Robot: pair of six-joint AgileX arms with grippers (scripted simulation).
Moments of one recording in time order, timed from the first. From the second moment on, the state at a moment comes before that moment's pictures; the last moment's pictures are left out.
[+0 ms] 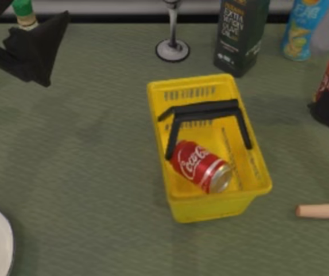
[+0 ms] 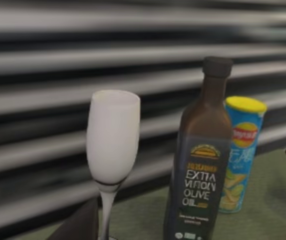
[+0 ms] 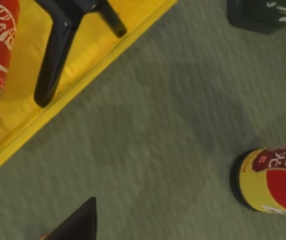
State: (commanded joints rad) left arm -0.09 1.08 0.66 0.43 0.57 -0.10; right arm 0.38 1.29 1.28 -0.90 0.00 -0.62
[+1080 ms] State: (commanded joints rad) left arm 0.02 0.00 0.00 0.00 0.00 0.00; right arm 0.65 2.31 2.30 -1.57 0.00 -1.08
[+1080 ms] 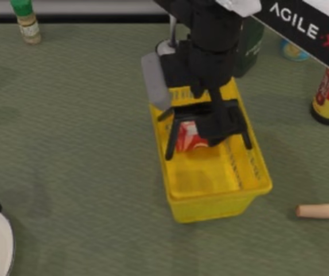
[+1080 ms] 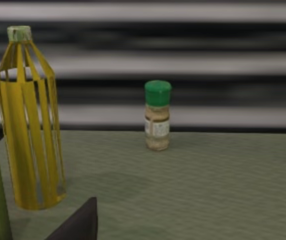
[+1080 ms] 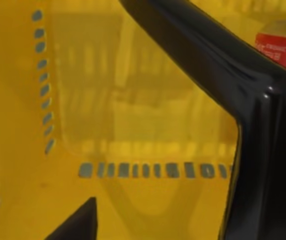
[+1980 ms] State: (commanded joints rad) left arm 0.02 0.00 0.00 0.00 0.00 0.00; right arm 0.65 2.28 2.18 -1.47 0.00 -1.07
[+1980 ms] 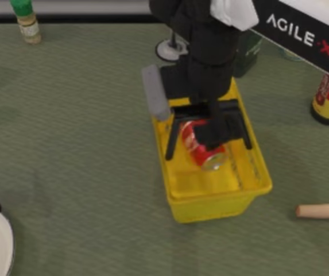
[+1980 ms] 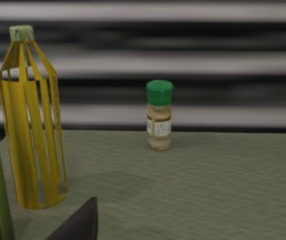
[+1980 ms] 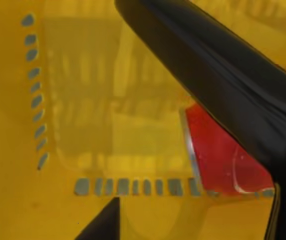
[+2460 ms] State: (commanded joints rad) left arm 0.02 0.00 0.00 0.00 0.00 0.00; right arm 0.65 2.28 2.18 -1.47 0.00 -1.07
